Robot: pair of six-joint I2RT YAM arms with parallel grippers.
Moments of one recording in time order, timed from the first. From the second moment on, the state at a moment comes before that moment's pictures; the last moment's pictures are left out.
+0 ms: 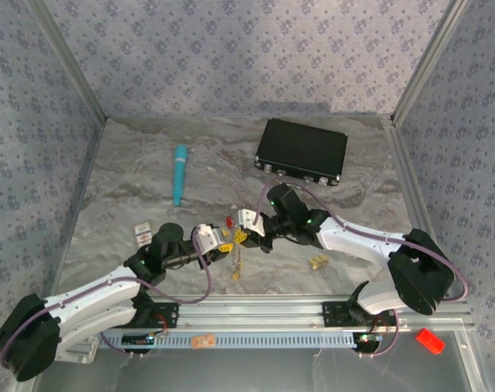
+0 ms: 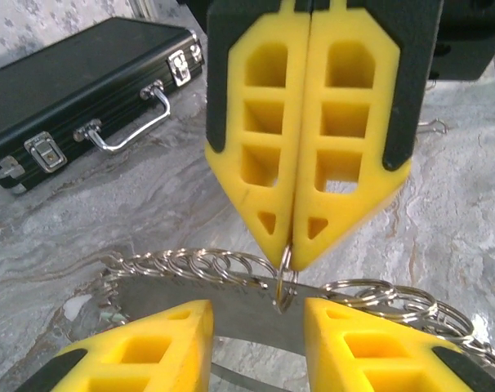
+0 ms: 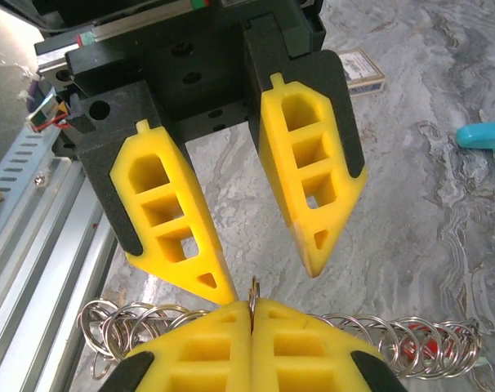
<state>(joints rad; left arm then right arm) -0.79 0.83 0.22 0.27 0.32 0.26 0.81 1.39 0.77 -0.04 -0.70 -0.51</state>
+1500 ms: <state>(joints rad) -0.79 0.90 0.45 -0.11 0.35 0.31 0.86 1.31 0.81 -0.16 -0.50 -0.62</state>
